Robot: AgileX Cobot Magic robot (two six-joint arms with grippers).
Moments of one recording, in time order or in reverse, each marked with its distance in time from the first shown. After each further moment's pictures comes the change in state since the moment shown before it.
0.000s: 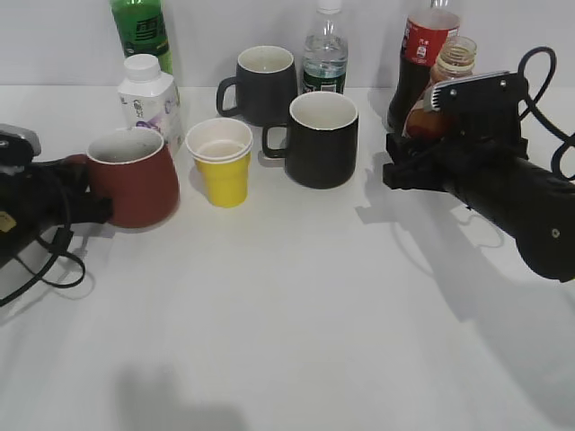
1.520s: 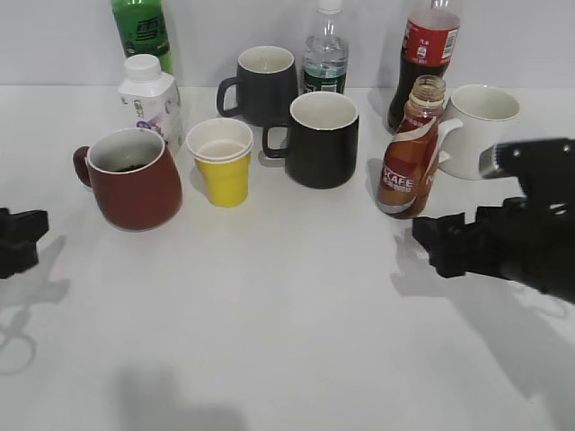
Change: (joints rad) left arm -0.001 -0.605 0.289 0.035 0.542 -0.214; right arm 0.000 -0.279 0.283 -0.102 0.264 0.212
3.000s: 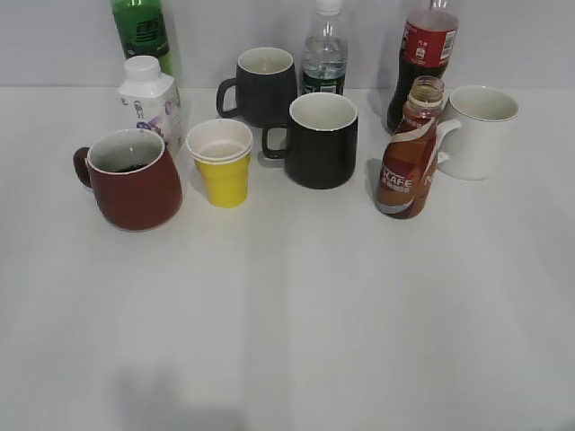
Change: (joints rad) left arm -0.002 -1.338 -0.319 -0.126 1.708 0.307; right arm 0.000 -1.554 -0.144 -0.072 1.645 -0.102
